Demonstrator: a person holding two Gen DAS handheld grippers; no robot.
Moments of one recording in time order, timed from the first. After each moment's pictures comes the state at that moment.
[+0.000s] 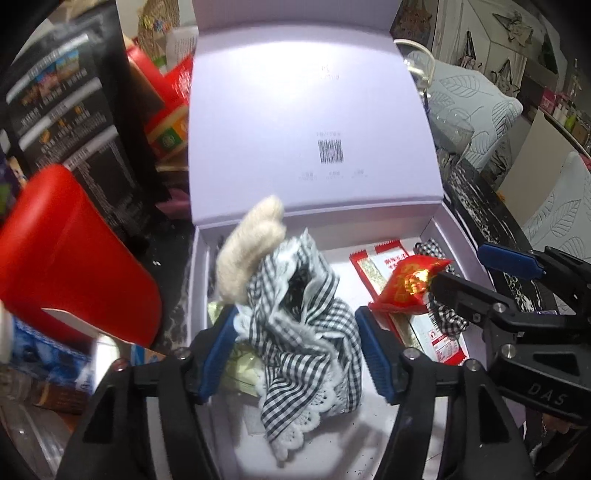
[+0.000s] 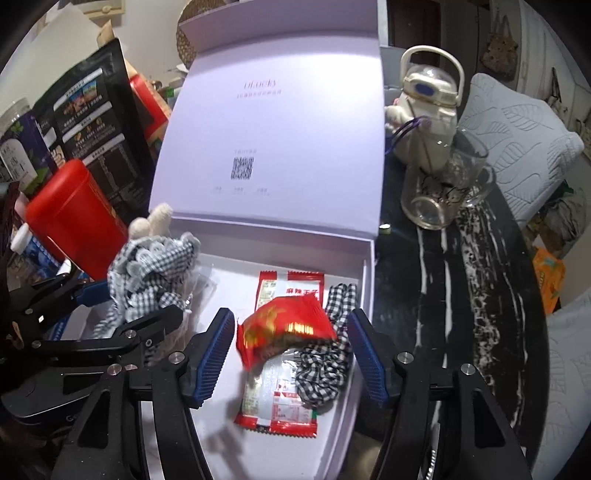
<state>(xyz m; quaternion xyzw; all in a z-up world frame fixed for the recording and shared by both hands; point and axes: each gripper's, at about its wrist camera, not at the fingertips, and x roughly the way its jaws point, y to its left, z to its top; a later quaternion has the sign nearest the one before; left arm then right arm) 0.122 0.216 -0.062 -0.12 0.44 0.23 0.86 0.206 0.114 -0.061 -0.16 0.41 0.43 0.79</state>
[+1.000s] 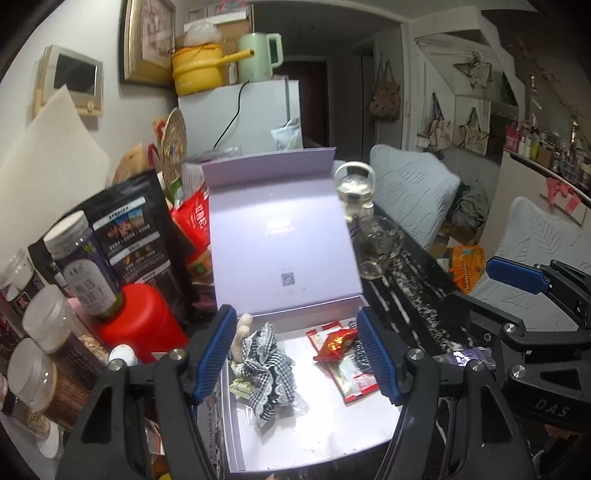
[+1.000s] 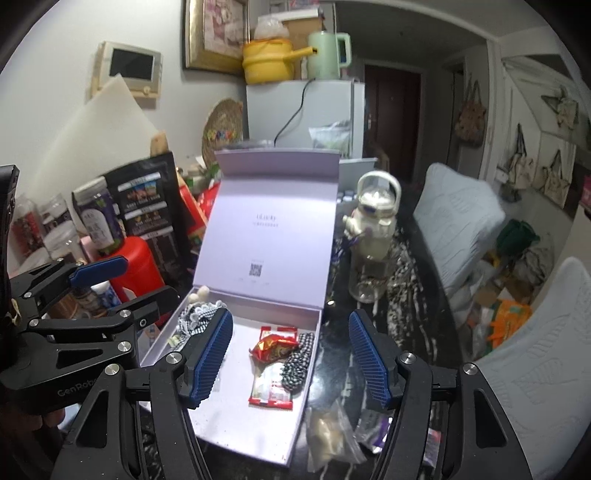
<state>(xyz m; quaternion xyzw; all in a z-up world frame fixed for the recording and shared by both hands) 0.052 0.139 0.079 -0.05 0.30 0.24 0.92 0.138 0.017 0.075 -0.12 0.27 0.42 0.86</state>
